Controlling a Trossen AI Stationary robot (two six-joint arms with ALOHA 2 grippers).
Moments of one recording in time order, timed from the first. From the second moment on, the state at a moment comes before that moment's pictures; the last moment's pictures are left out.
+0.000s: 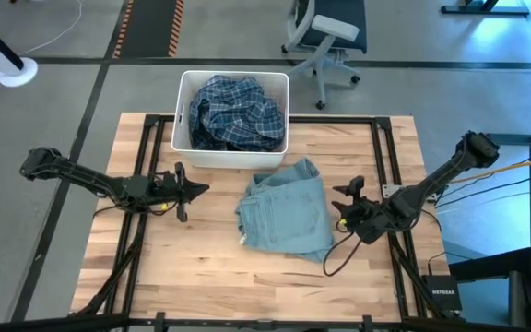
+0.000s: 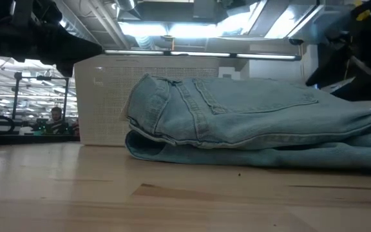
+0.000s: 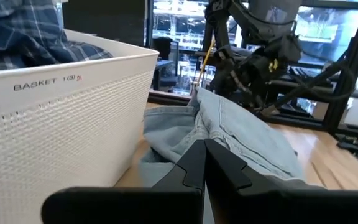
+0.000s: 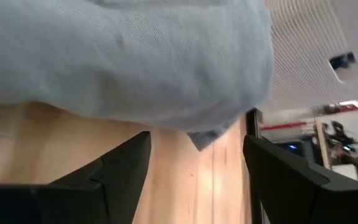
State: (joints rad) left arm -0.23 0.58 0.02 0.59 -0.45 -0.10; right arm 0.62 1.00 0.46 -0.57 0.93 -0.03
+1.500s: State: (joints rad) left arm -0.23 0.58 0.02 0.38 -0.45 -0.29; right arm 0.62 1.06 0.45 -0.53 0.75 0.18
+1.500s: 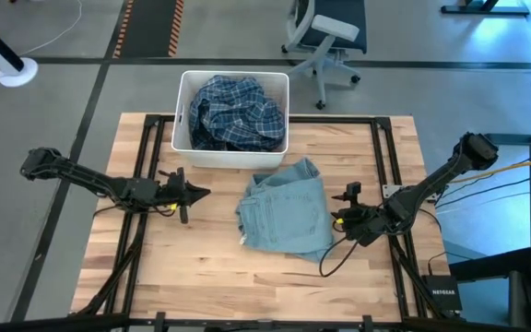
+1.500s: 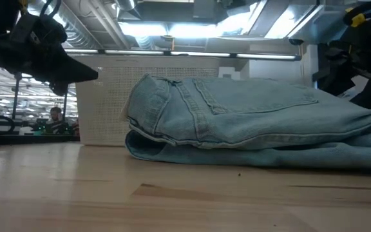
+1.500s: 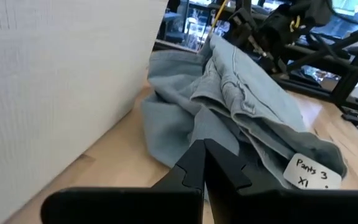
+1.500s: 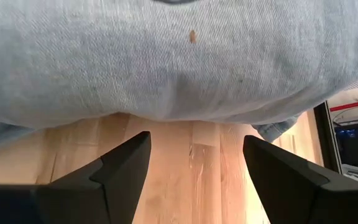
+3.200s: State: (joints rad) left arm -0.35 1.37 0.30 0.76 -0.36 -0.49; right arm 0.62 1.25 0.29 -0.11 0.94 0.25
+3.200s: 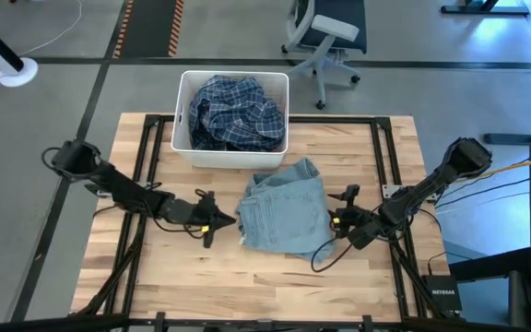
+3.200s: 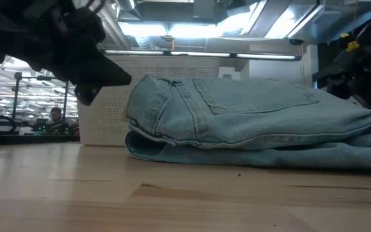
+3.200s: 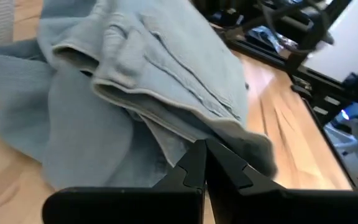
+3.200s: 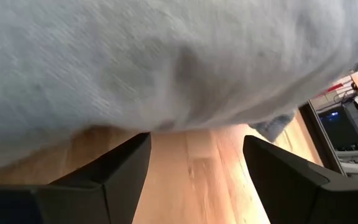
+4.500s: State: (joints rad) left arm -0.25 1.61 0.48 0.75 -0.37 -0.64; right arm 0.62 1.26 0.29 -0.05 0.96 0.17
